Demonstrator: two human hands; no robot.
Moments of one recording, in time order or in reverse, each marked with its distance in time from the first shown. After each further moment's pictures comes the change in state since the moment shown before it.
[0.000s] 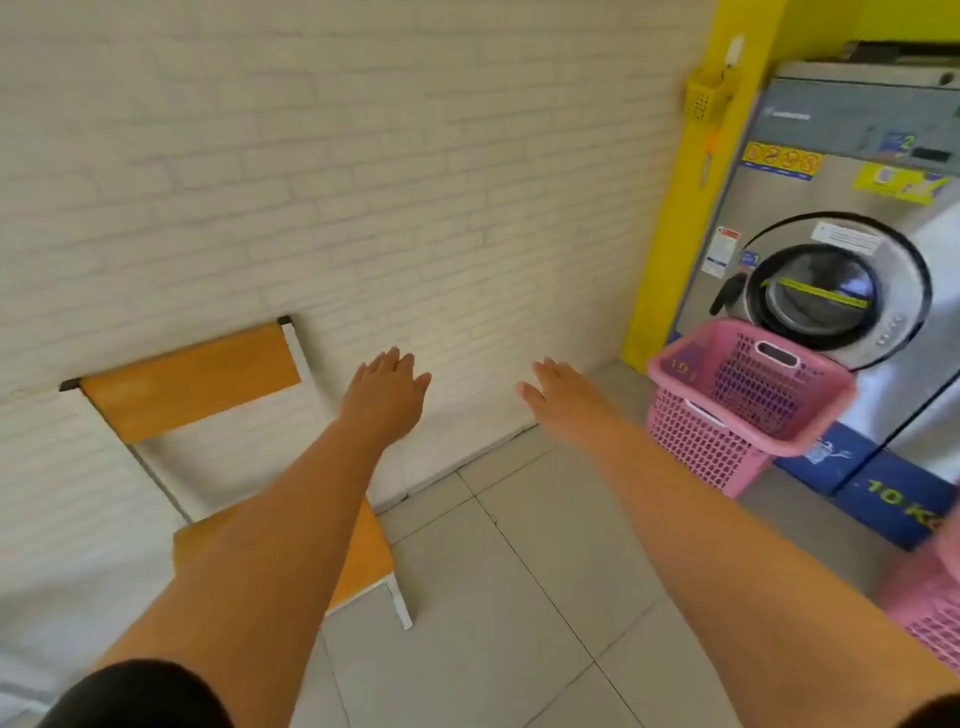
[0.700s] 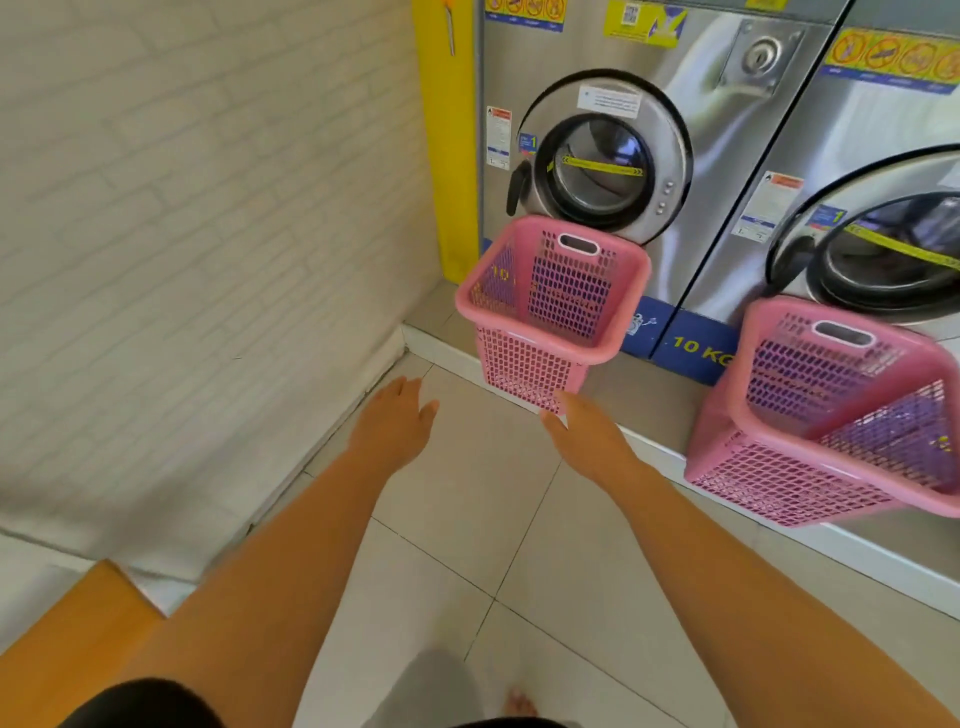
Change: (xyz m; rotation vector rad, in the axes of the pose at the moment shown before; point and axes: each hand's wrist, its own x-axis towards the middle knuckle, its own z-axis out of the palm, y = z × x) left_hand 0.138 0.279 0.169 -0.128 -0.356 0.352; right_hand -0.033 0.314 0.011 0.346 0.115 0.599
